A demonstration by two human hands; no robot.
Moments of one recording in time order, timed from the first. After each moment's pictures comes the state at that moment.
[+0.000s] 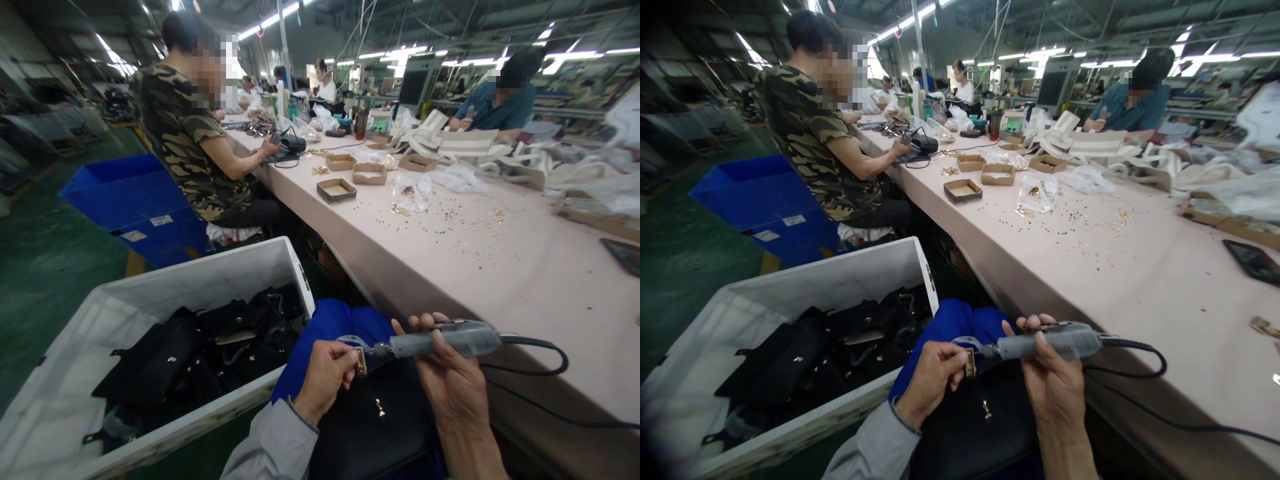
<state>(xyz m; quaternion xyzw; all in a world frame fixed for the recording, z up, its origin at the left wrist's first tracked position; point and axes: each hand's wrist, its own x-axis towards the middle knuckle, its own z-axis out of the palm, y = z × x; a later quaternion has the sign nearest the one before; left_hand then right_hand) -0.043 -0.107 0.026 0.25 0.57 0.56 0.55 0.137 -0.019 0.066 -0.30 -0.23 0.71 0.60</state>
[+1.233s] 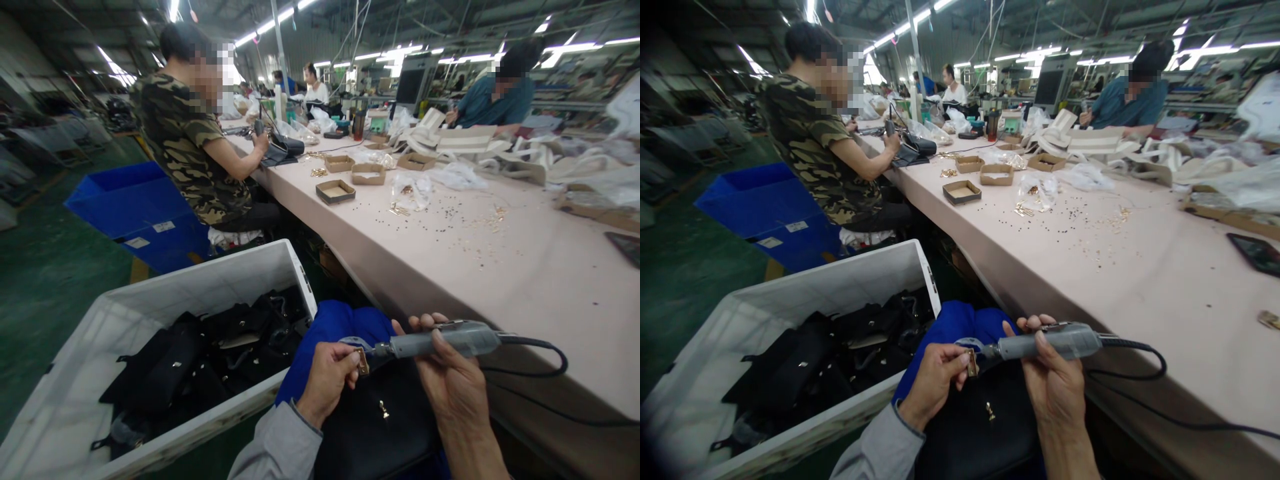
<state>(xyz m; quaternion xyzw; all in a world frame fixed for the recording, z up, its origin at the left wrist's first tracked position) -0.045 -0.107 0.019 0.26 0.56 0.57 0.55 0.133 -0.021 0.062 -0.31 -0.20 0.70 0.61</state>
